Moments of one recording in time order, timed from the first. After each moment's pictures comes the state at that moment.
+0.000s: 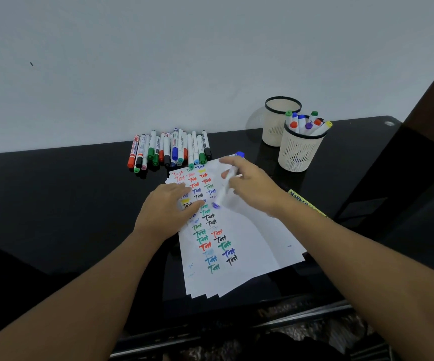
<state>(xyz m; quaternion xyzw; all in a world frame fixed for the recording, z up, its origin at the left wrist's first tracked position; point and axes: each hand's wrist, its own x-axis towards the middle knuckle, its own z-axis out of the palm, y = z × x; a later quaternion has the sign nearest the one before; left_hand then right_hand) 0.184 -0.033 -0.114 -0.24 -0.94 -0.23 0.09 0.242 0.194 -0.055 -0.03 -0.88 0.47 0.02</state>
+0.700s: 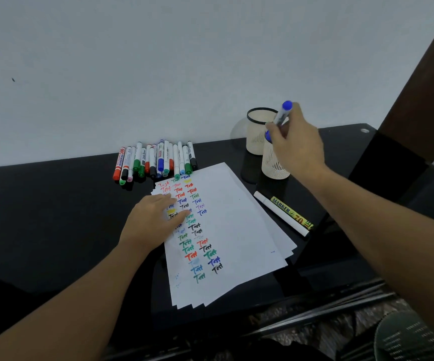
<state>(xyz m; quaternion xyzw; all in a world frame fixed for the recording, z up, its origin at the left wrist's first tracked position) 0.182 -0.033 -0.116 -0.23 -0.94 -0.24 0.09 0.245 0.283 0.017 -0.15 -0.90 0.25 0.33</state>
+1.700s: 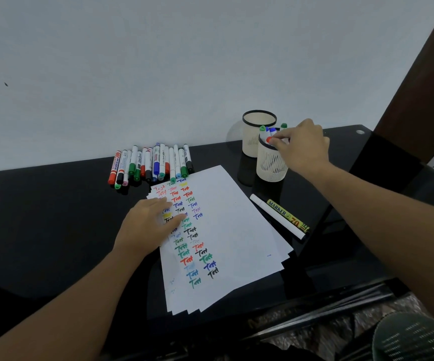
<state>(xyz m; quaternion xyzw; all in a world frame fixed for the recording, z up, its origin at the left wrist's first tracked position) 0.184 -0.033 -0.114 -0.23 -0.94 -0.25 0.08 0.231 0.325 0.008 -0.24 -0.94 0.11 0.22</state>
